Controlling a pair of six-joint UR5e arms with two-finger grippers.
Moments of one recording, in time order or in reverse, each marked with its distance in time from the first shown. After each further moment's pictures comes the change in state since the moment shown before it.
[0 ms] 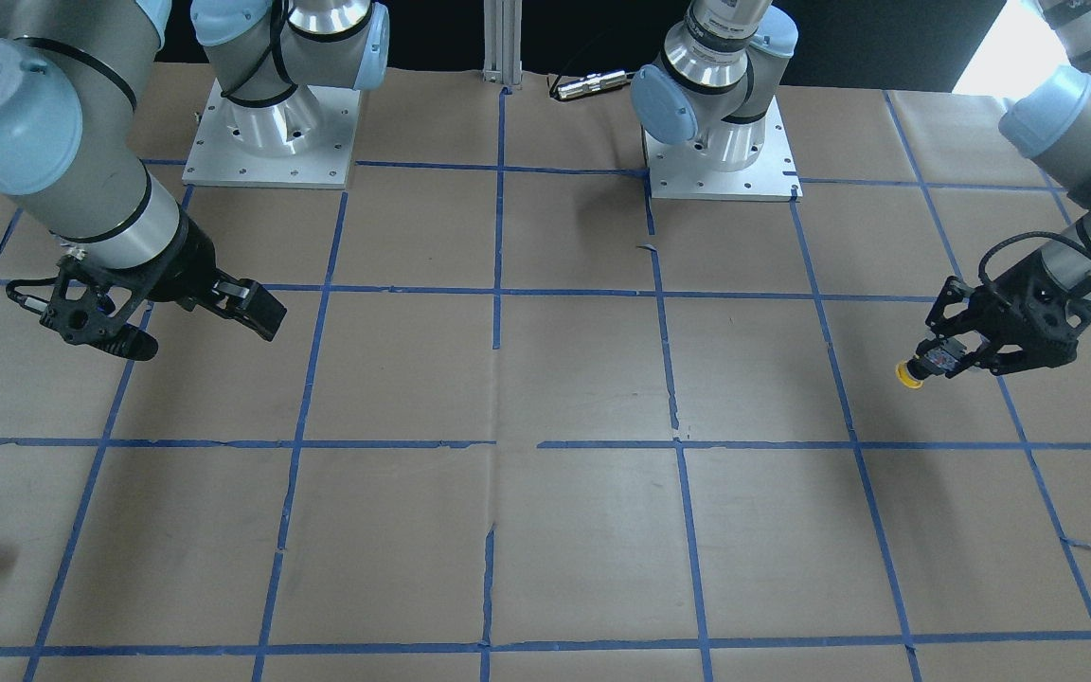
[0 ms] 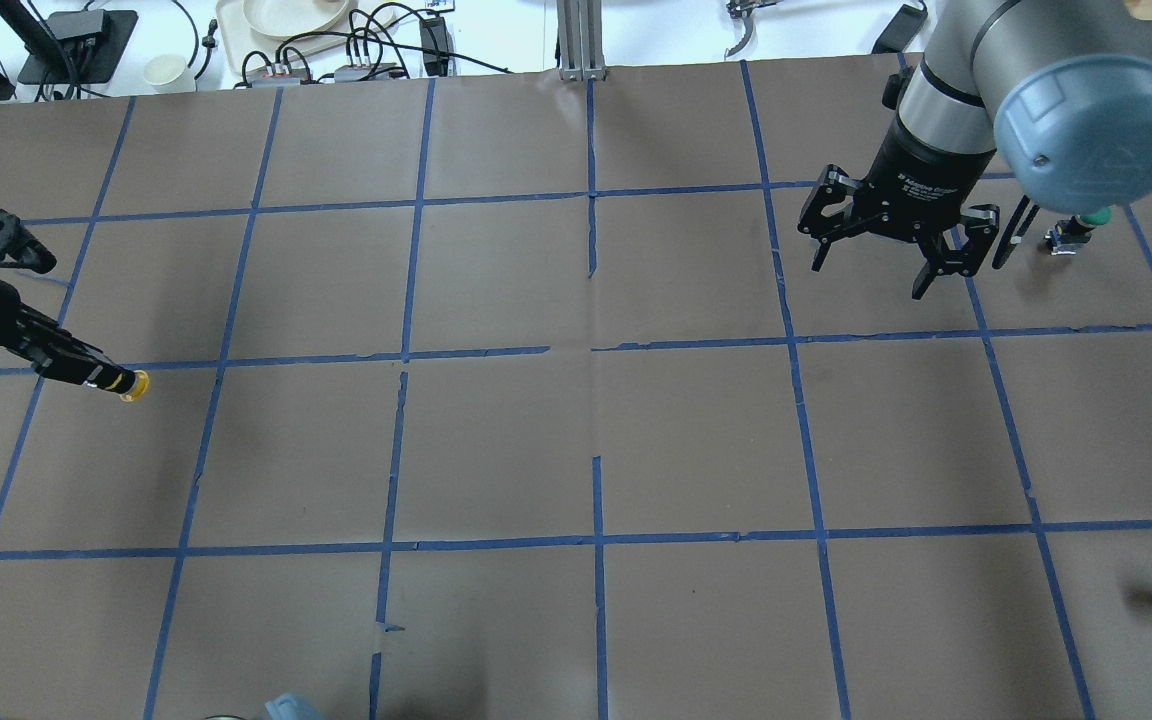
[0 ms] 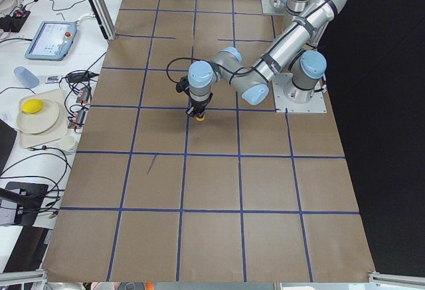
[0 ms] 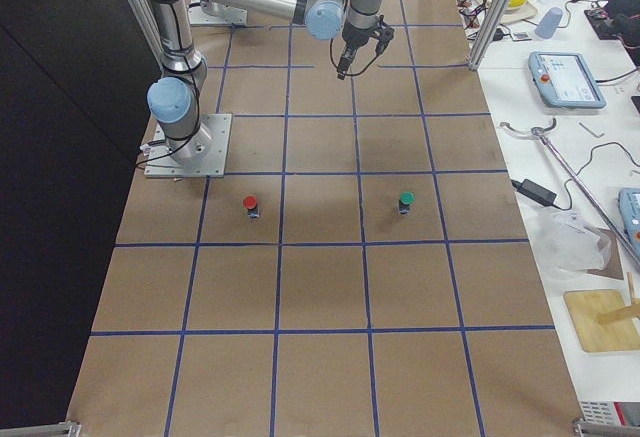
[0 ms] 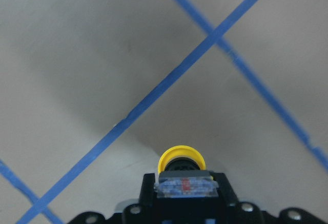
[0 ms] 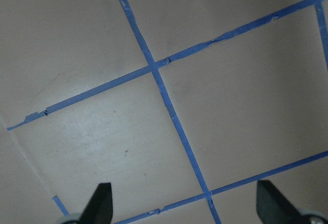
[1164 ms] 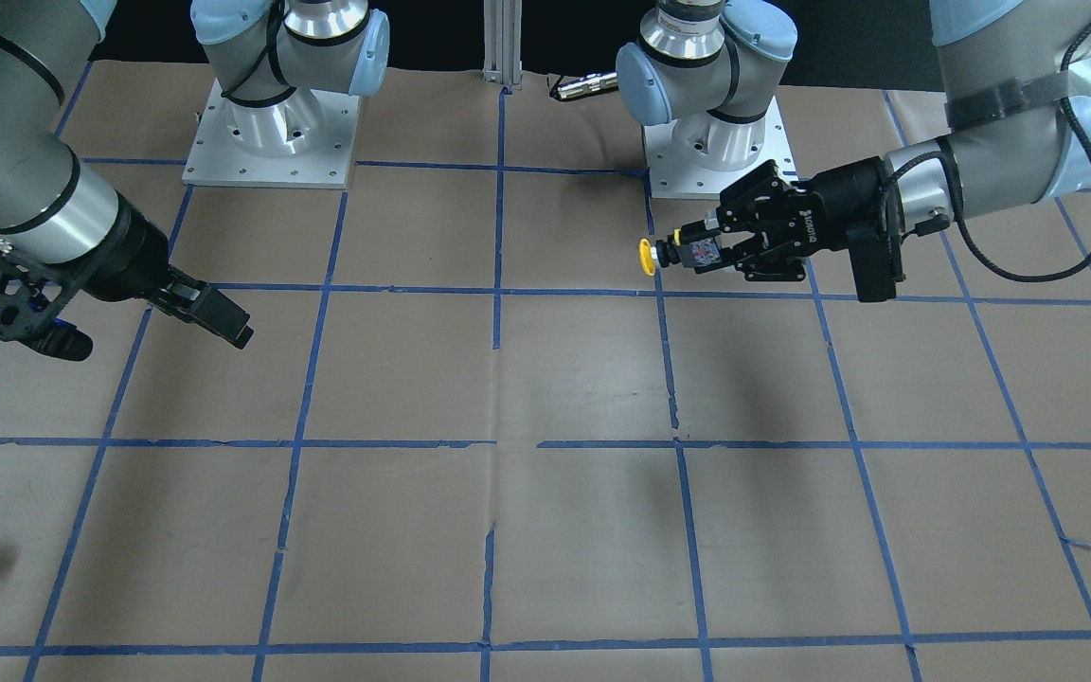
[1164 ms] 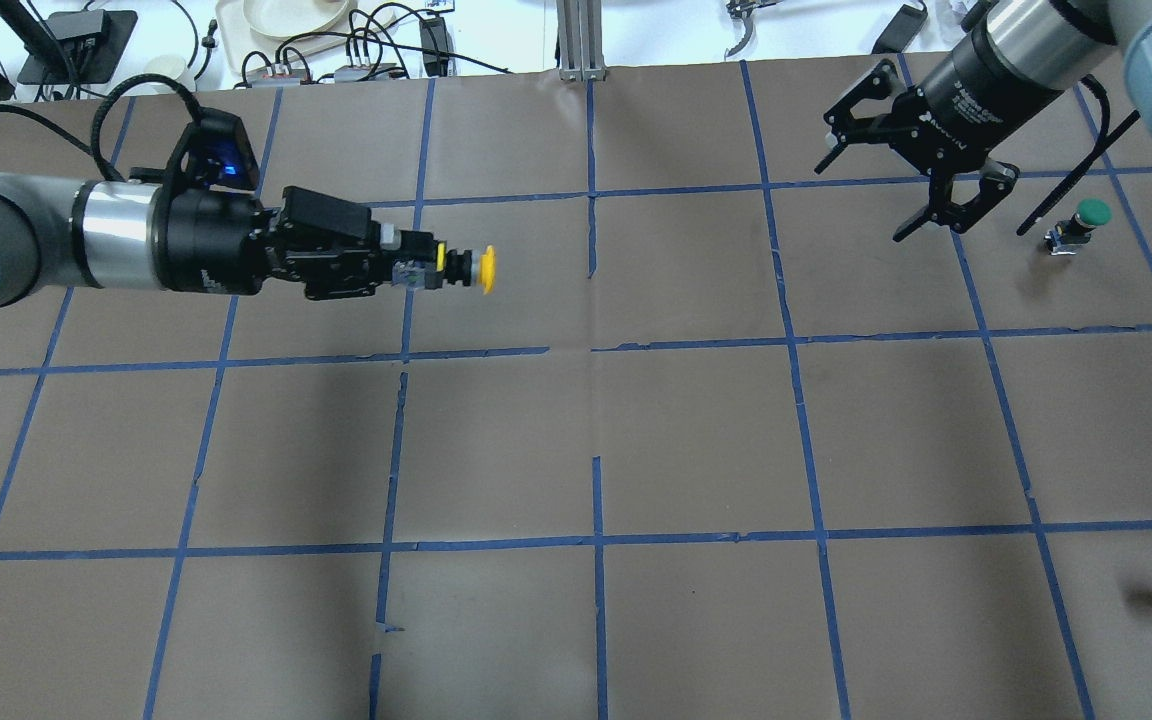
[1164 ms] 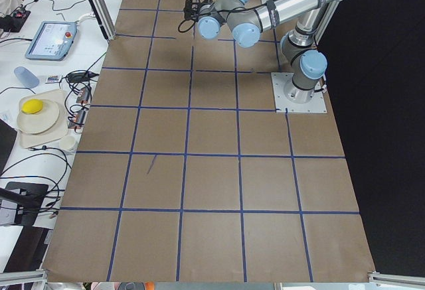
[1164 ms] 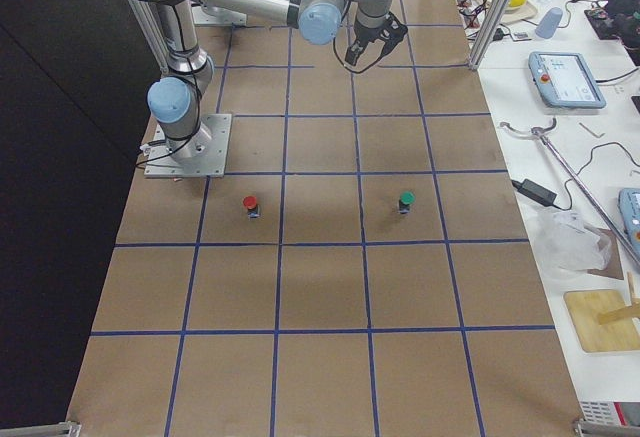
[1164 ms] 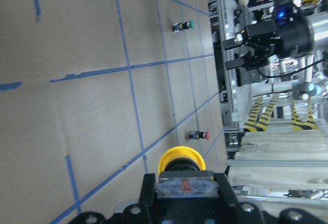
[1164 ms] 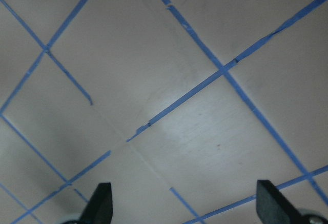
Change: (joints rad) left arm -0.386 0.156 0.005 -0.770 -1.049 -0.429; right arm -0.132 -0.010 -0.075 0.006 0.393 0.224
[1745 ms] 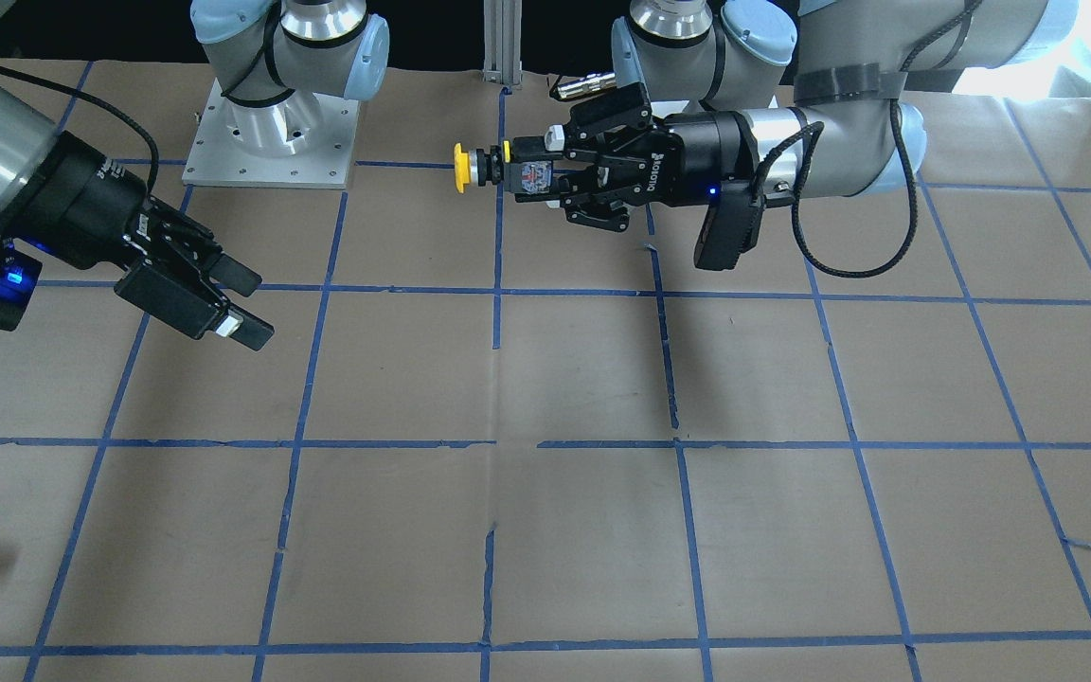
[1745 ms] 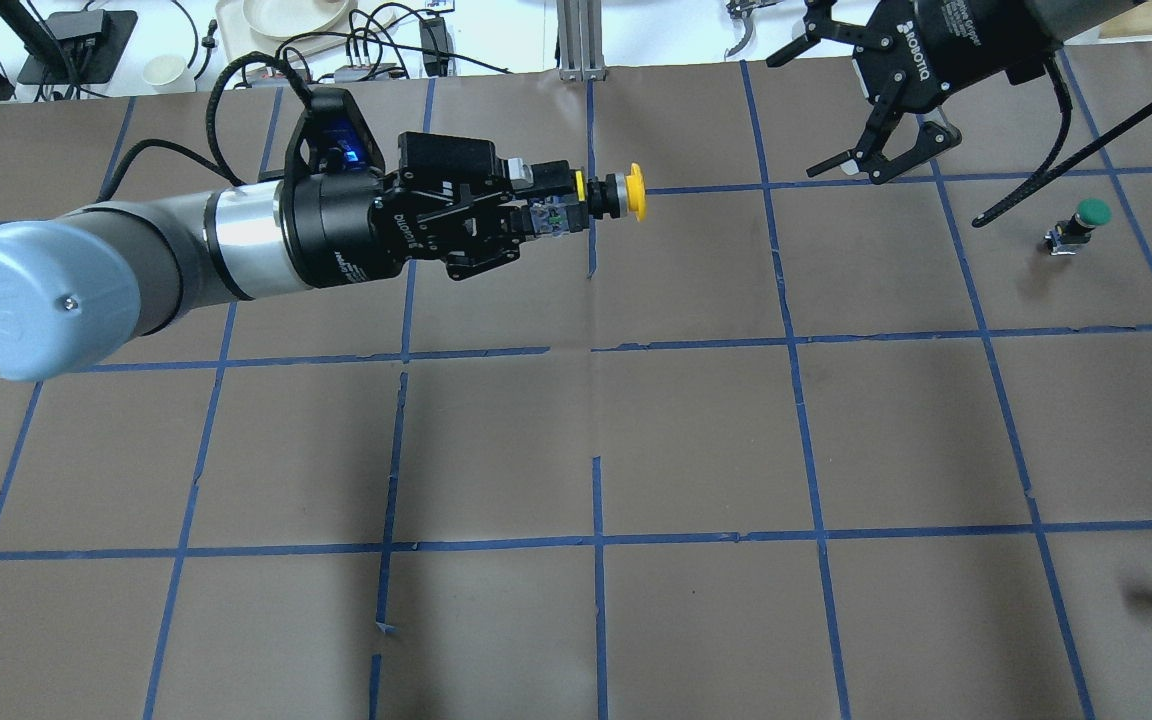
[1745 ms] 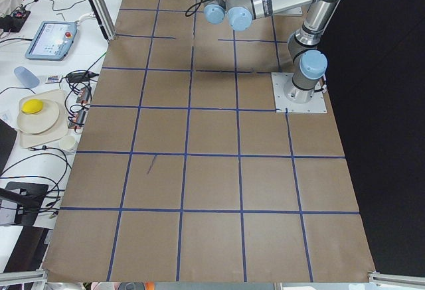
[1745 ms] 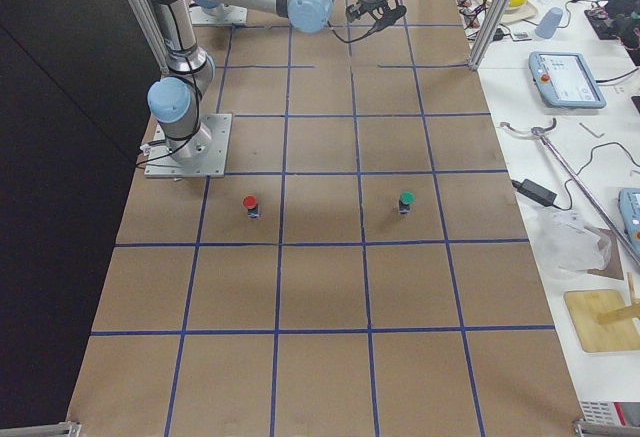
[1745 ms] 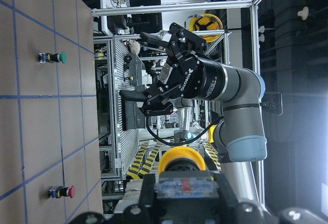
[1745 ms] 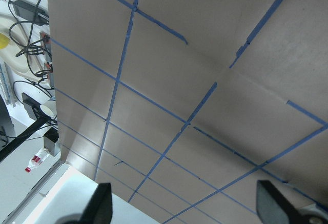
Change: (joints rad) left arm -0.196 0.012 -0.042 -0.029 -0.364 -0.035; right arm -0.002 -0.080 0.000 0.015 0.334 0.357
